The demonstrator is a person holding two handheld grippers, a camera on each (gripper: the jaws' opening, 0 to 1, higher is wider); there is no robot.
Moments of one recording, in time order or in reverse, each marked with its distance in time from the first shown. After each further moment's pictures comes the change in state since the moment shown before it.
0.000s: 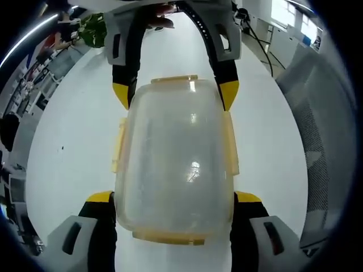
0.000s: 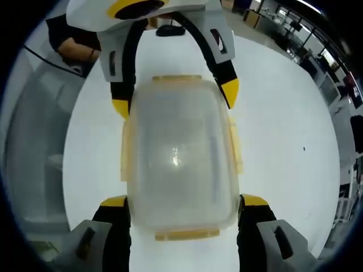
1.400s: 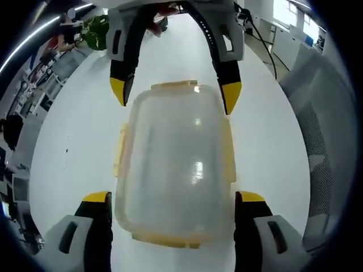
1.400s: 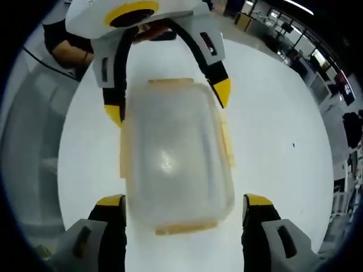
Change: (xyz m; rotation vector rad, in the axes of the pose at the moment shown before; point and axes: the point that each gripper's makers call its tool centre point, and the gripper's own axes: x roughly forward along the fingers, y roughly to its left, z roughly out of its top) left arm -0.002 0.001 0.009 -0.012 -0.013 0.050; right arm -0.011 -0.004 -0.007 0.021 -0.031 -0.080
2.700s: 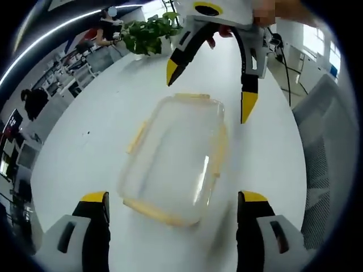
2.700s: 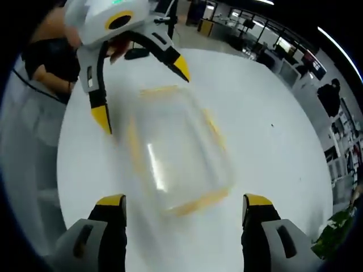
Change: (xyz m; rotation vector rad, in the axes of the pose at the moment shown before) left arm -0.028 -0.008 -0.010 -0.233 -0.137 0.148; right arm -0.021 0.014 -0.013 0.222 -0.124 -0.149
